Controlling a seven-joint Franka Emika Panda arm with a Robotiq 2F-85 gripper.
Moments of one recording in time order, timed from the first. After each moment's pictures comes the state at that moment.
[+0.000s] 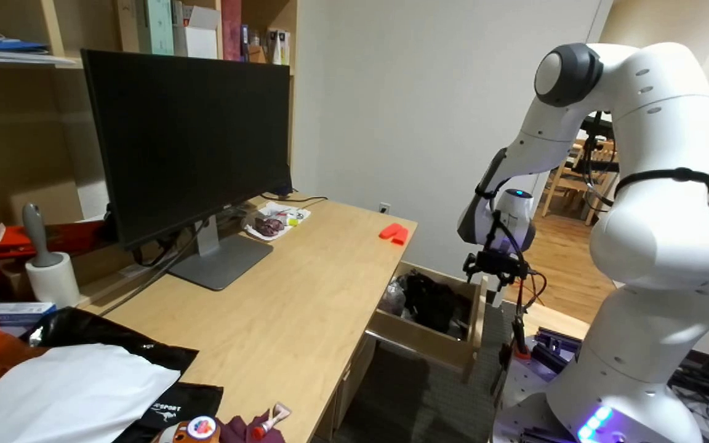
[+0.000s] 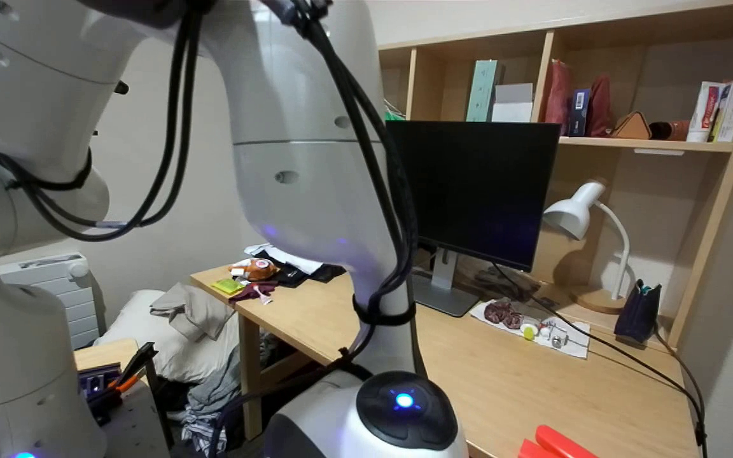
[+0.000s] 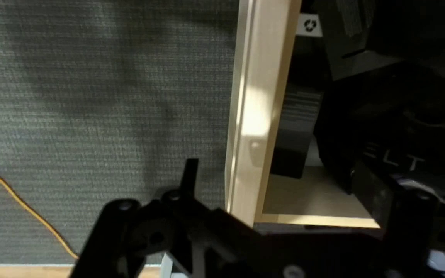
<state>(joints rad) -0.87 0.67 -0.05 -2.38 0.46 3.22 -0.01</state>
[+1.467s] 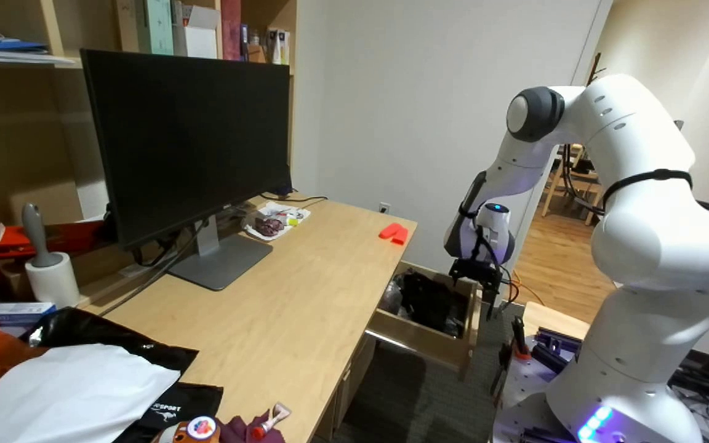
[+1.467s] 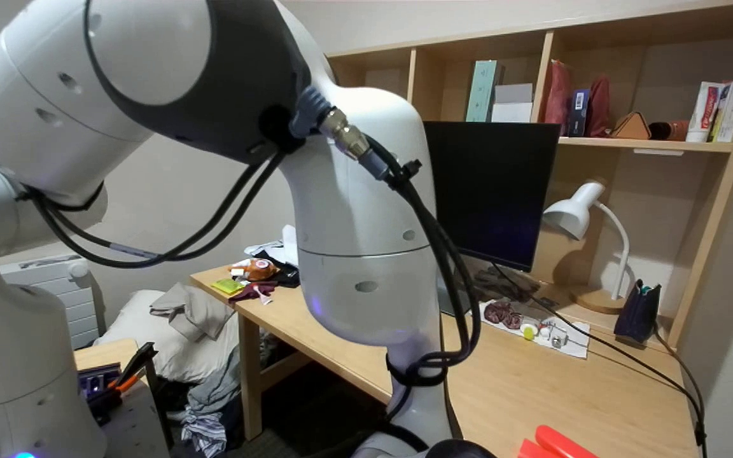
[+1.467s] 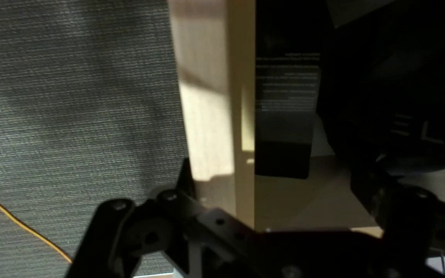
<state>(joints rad) -0.84 0.92 -0.06 -2.10 0.38 3.20 0.22</state>
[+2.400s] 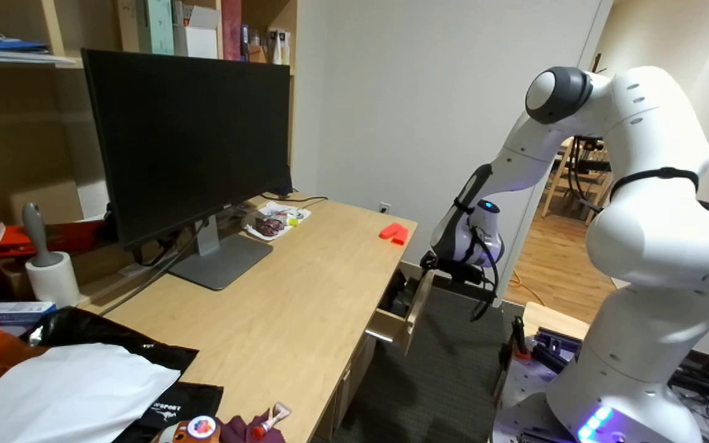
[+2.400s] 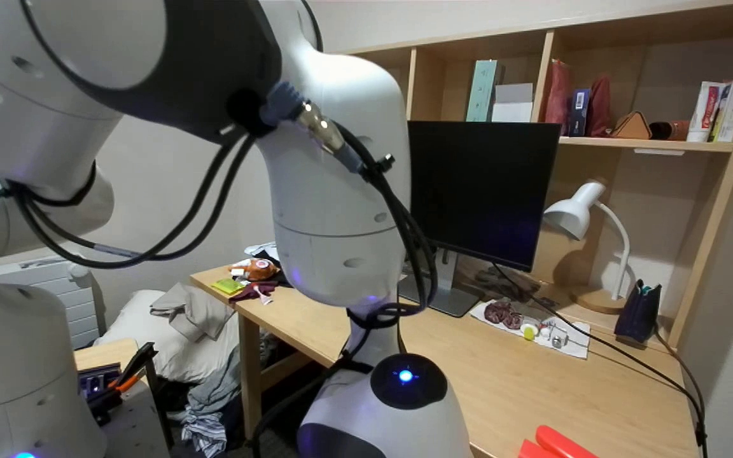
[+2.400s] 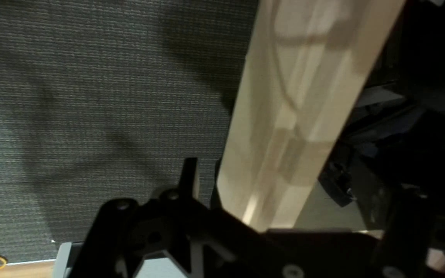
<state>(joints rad) -0.98 0.83 0.20 -2.29 0.17 3.44 0.20</state>
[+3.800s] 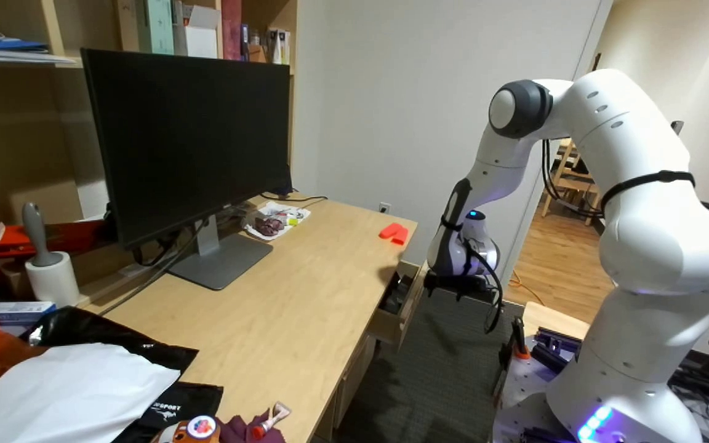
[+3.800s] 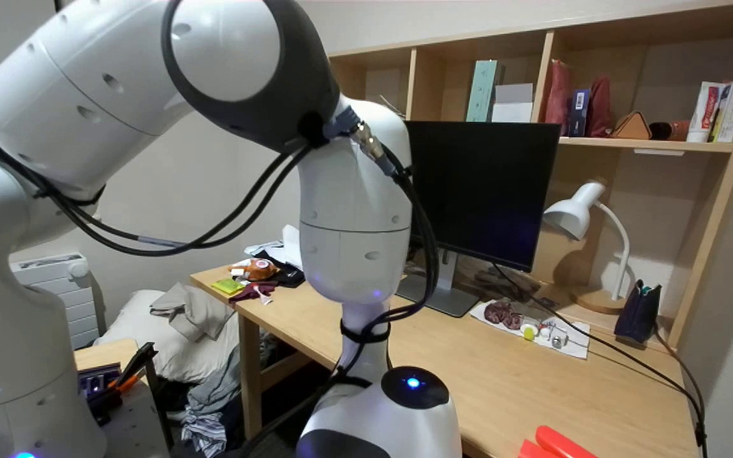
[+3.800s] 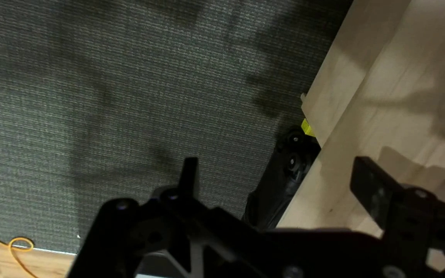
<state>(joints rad) -0.66 0.90 -0.06 -2.24 0.20 3.33 0.23</state>
